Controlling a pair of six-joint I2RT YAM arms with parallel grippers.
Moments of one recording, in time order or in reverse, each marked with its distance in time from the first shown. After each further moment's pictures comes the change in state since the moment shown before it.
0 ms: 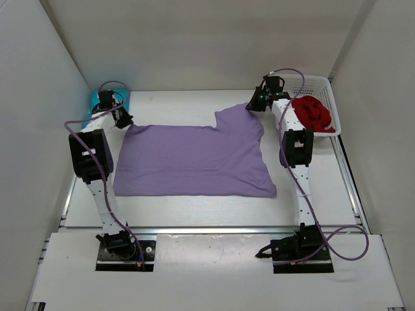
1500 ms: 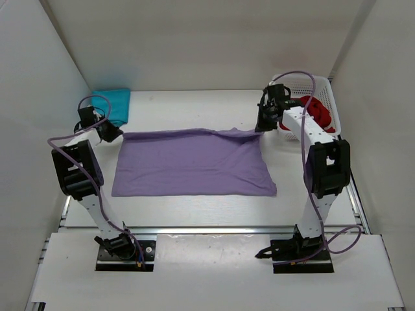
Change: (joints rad) left arm 0.146 -0.227 -0.352 0.159 0.158 -0.116; right arm 0.108 -0.879 -0.986 -0.108 0.210 -0.188
